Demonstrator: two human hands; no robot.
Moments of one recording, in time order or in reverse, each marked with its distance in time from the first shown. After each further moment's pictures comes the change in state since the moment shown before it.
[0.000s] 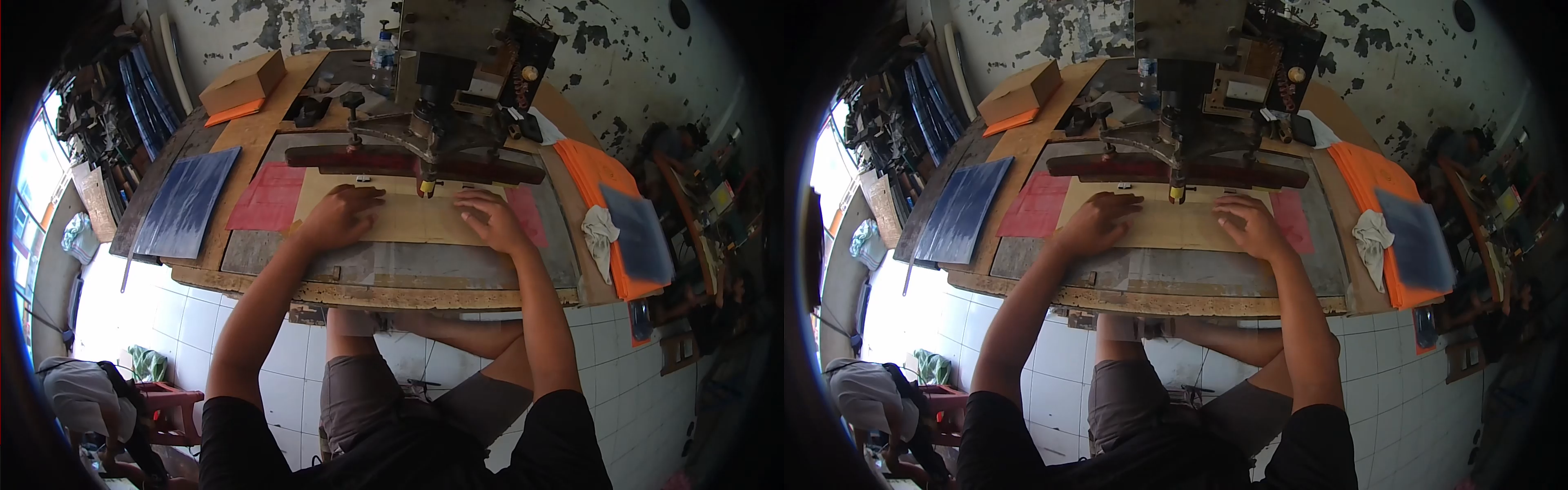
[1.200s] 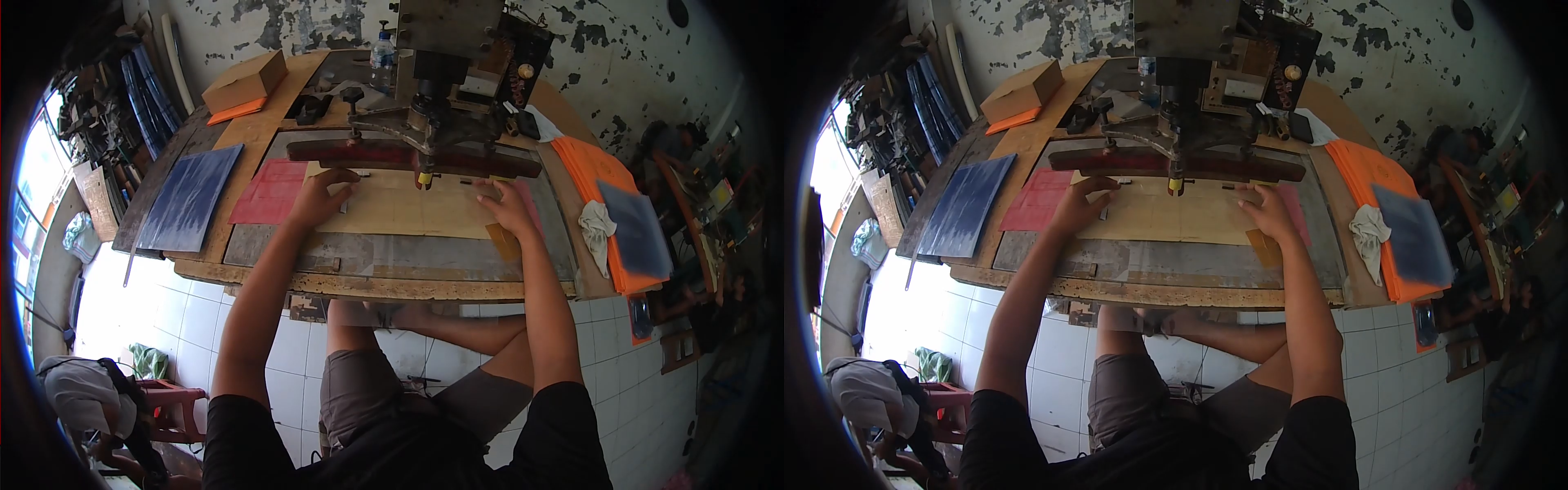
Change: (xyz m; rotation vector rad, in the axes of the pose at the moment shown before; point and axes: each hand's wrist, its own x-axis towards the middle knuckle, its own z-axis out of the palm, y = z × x) left_hand -0.006 -0.037 -0.001 -0.309 0.183 -0.402; right_hand 0.000 0.049 -0.010 0.217 0.127 0.350
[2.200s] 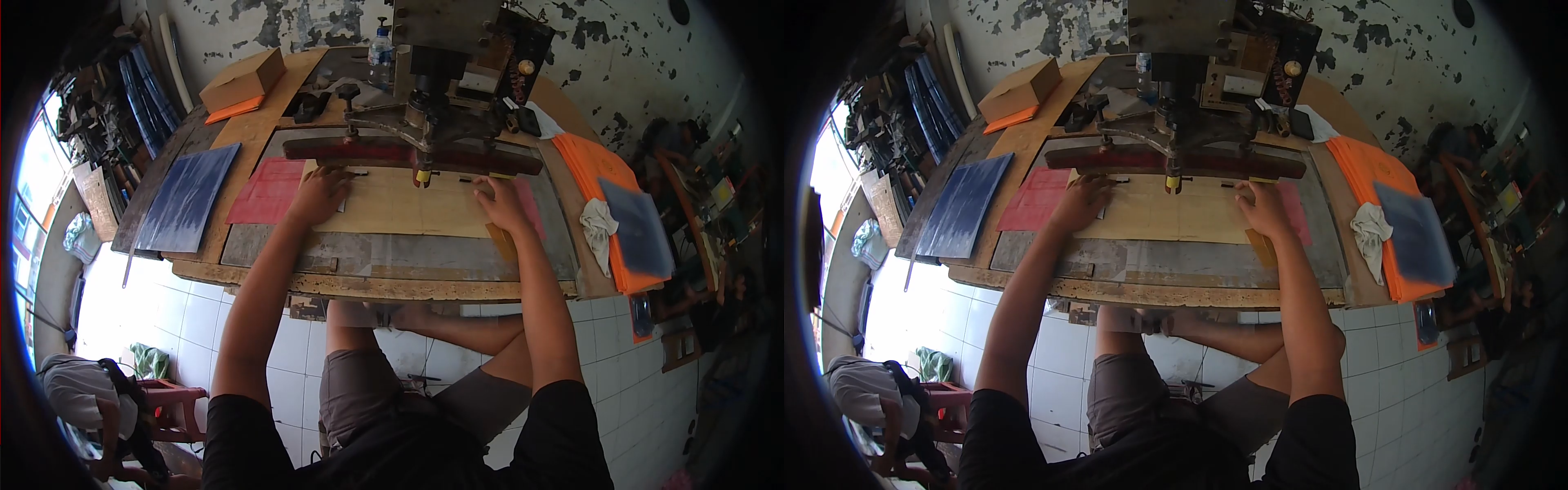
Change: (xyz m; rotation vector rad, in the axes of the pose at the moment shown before) left_hand 0.007 -0.031 0.011 0.381 -0.014 0.089; right_hand 0.007 0.007 0.009 -0.354 0.077 -0.104
